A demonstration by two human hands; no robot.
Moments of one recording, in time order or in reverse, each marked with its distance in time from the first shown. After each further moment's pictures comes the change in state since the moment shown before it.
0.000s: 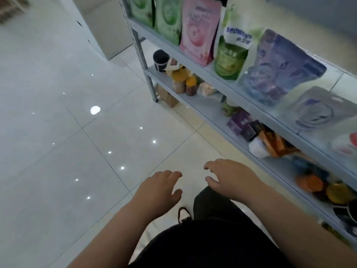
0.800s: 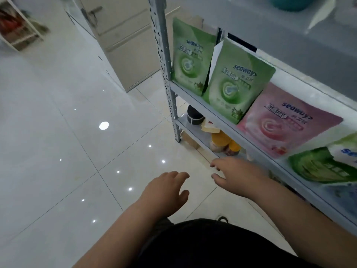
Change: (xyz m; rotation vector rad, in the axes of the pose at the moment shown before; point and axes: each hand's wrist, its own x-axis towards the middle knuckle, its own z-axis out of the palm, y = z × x) left_hand 0.242 -0.249 -0.239 -0.025 0.061 0.002; right_hand 0.385 -0.063 -0.196 -0.053 0.048 0.002
